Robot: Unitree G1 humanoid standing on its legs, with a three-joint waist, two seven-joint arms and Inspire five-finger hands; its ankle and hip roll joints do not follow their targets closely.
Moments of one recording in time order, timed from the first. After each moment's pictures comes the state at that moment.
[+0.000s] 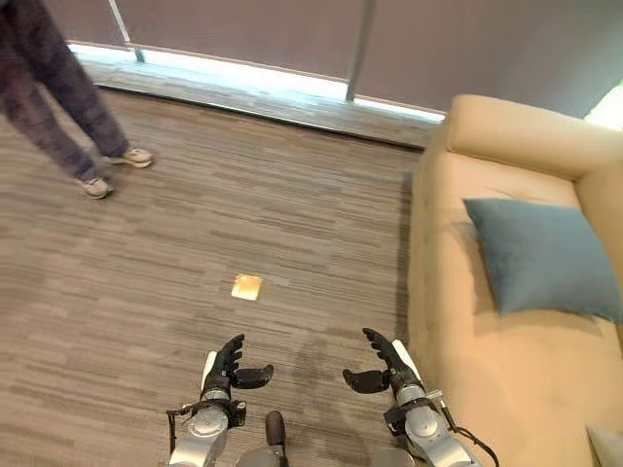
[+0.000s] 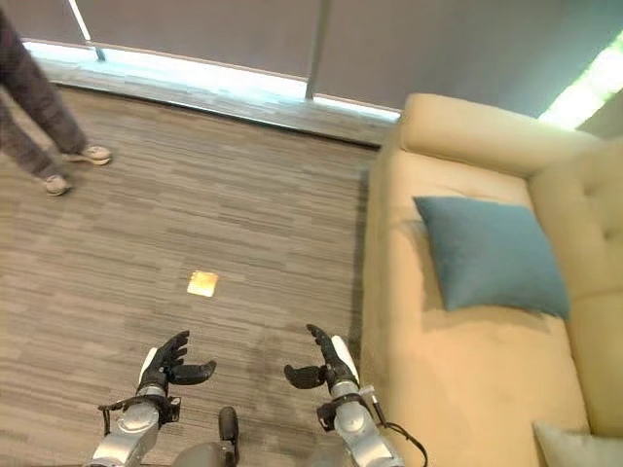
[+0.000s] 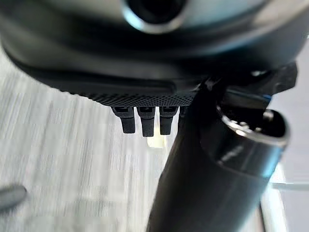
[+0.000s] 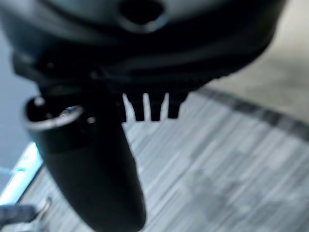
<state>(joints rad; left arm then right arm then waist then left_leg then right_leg) 0.05 0.29 -0.26 0.59 -0.20 -0.01 0.25 0.02 -0.22 0.36 0.46 -0.13 -0.02 -0.21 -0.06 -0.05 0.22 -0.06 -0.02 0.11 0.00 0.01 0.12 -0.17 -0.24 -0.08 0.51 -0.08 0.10</state>
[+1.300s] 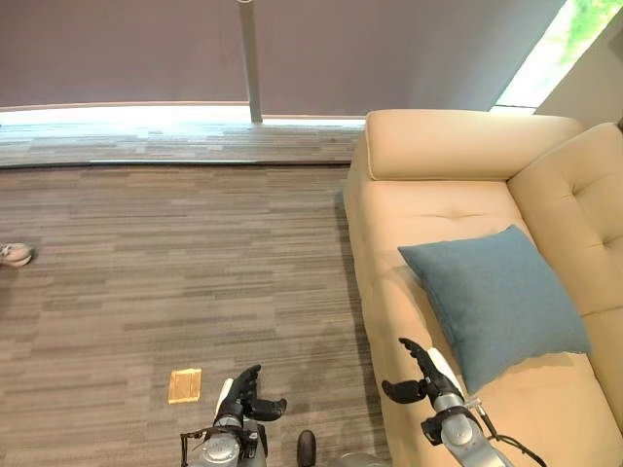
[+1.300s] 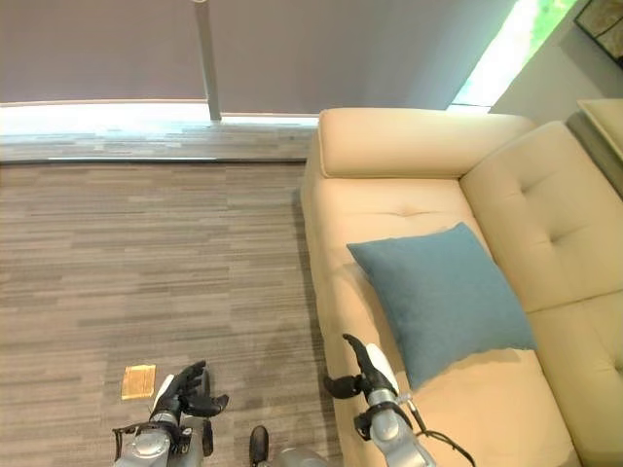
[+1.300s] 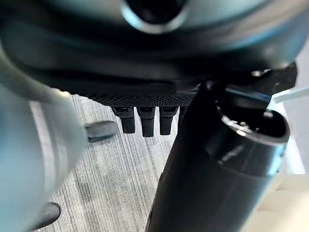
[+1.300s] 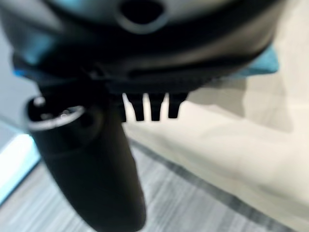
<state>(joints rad) 0.09 0.22 -0.29 0.63 -0.16 0.00 0.22 0.04 -0.37 0.32 0.56 -0.18 -0.03 -0.24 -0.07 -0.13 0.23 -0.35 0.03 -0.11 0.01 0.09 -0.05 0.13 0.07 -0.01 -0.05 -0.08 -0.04</state>
